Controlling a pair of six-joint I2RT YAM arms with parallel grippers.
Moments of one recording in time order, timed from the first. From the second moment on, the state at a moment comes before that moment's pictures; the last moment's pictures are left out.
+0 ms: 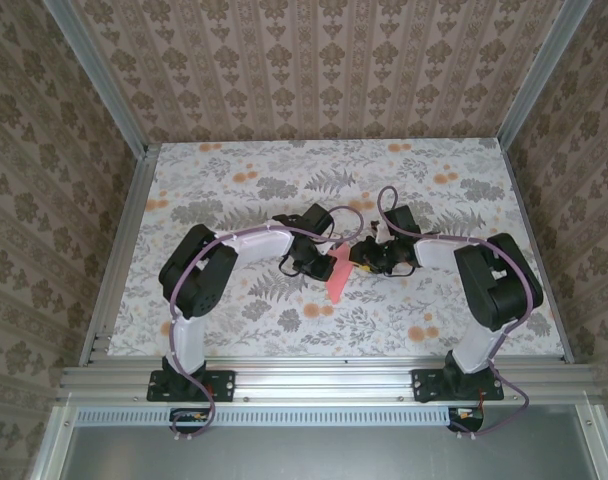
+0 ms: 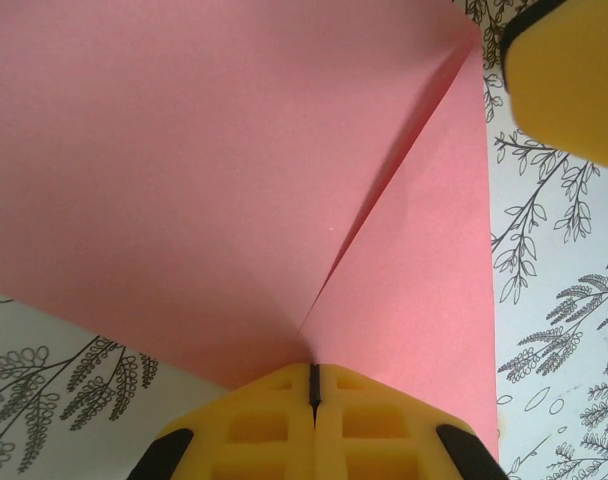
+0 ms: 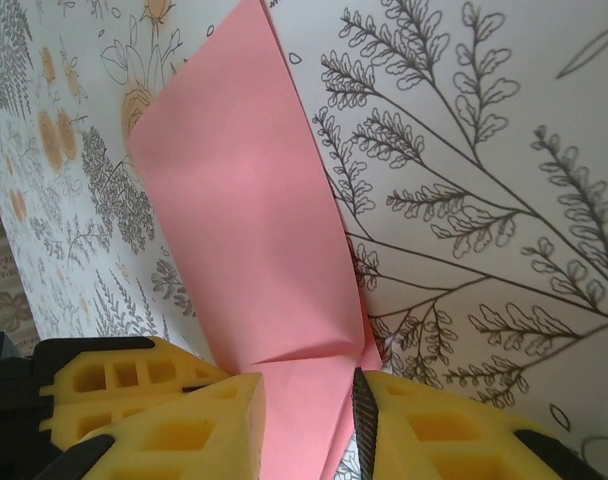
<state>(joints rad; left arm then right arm) -0.81 1.98 1.30 -0.60 0.32 -0.21 0.29 1.74 0.81 -0.08 -0.58 0.71</state>
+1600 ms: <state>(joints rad) -0.81 1.98 1.30 -0.60 0.32 -0.21 0.29 1.76 0.80 -0.02 -0.53 0.75</state>
